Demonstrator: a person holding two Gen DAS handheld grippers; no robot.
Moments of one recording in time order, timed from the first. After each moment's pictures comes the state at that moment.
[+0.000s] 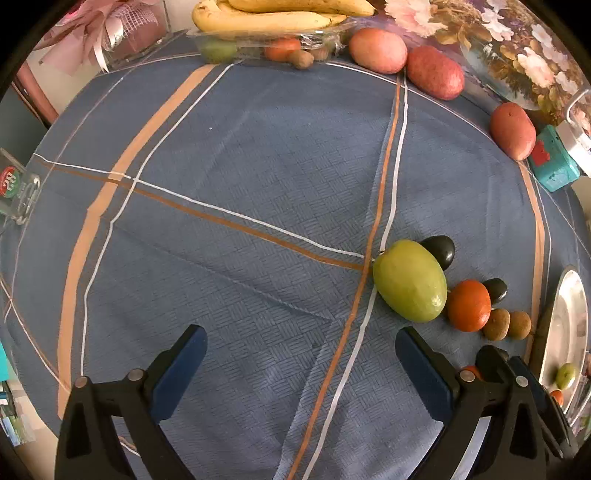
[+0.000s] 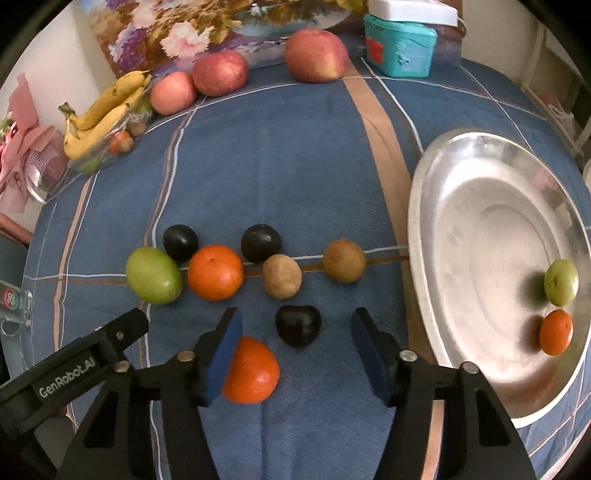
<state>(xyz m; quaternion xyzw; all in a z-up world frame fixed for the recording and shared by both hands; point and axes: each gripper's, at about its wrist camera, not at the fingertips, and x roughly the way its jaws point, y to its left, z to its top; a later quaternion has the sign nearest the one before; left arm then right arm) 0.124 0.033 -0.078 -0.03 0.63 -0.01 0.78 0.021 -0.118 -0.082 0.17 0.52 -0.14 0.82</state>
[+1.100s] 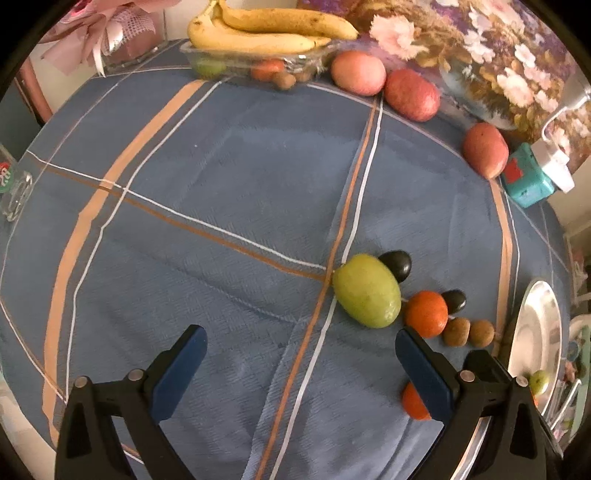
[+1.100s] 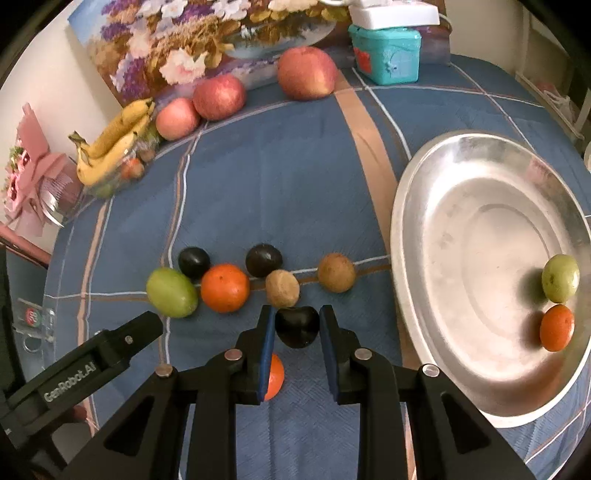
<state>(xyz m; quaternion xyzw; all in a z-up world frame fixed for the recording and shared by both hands) 0.110 0.025 -0.039 -0.07 0.60 -0.04 0.80 0.005 -0.137 -0.072 0.22 0.49 -0.12 0.83</state>
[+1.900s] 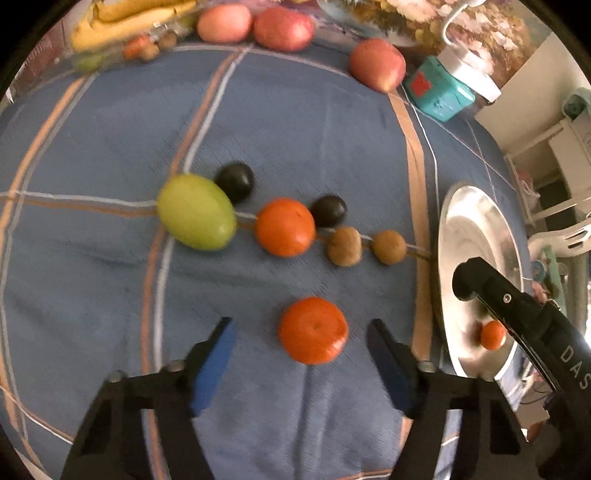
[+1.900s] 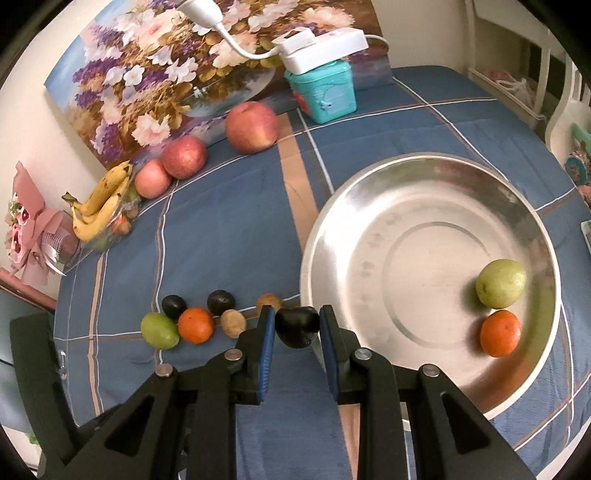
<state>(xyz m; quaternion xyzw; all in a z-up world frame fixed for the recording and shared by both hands) 0.070 -0.053 -0.052 -0.05 0.64 -0.19 0.74 -0.029 -0.194 -0.039 0.26 0.44 -0.17 0.84</state>
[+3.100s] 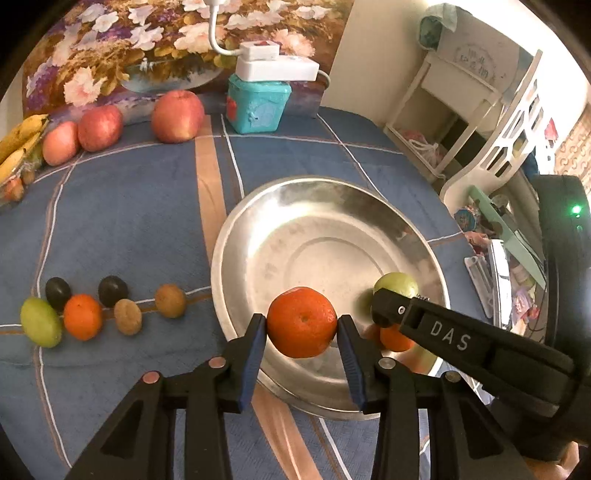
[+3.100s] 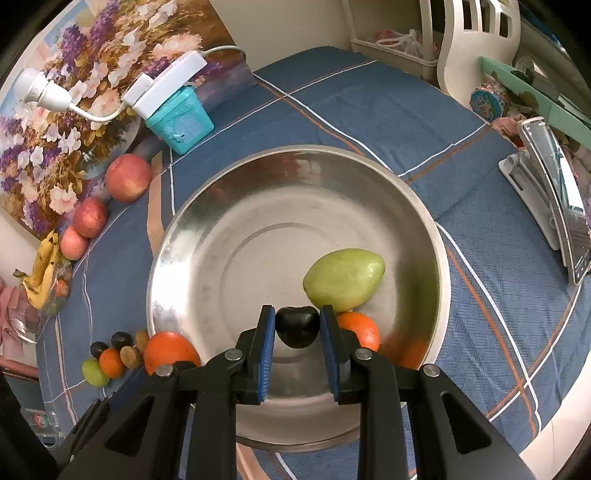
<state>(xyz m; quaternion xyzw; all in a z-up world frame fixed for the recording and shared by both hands) 0.022 -0.186 -0.029 0.04 0.51 -0.36 0.78 -0.097 -0.285 -0.056 0.33 0.43 -0.29 0.79</state>
